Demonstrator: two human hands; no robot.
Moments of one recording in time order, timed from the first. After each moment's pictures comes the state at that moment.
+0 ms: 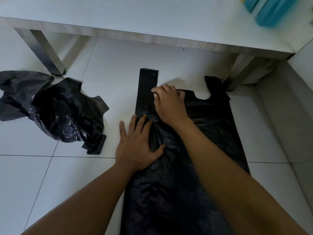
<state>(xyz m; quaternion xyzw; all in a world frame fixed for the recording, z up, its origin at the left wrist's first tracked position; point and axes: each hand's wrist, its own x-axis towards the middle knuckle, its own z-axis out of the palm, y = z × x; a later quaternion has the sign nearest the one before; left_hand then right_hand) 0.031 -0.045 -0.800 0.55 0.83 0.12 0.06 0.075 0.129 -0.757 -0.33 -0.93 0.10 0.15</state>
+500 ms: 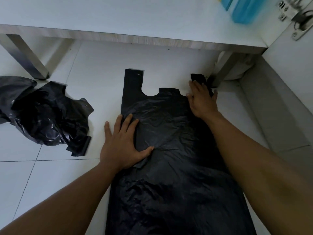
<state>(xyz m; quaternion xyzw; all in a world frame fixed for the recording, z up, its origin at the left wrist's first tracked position) 0.031 -0.044 -0.800 0.55 0.83 0.10 0.06 0.200 0.239 -0.774 -0.46 -0.88 0.09 0.05</state>
